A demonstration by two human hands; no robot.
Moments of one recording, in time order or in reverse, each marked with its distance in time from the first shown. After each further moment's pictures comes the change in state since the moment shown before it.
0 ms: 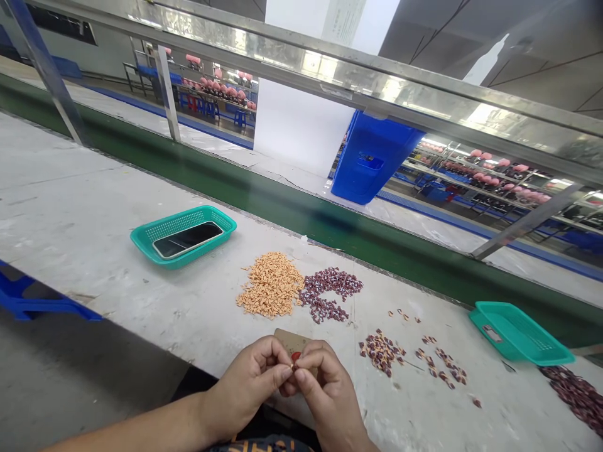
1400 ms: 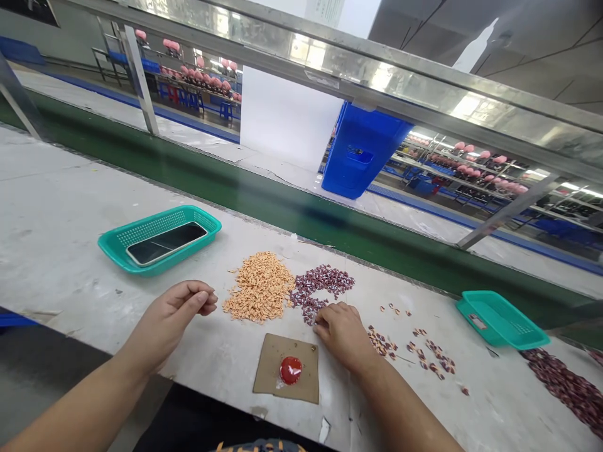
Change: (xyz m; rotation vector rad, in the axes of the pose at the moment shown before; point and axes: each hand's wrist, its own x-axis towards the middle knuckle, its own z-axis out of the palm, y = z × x) left_hand 0.011 0.065 -0.091 0.394 0.592 0.259; right_hand 0.081 0.006 -0.069 -1.303 -0.322 0.000
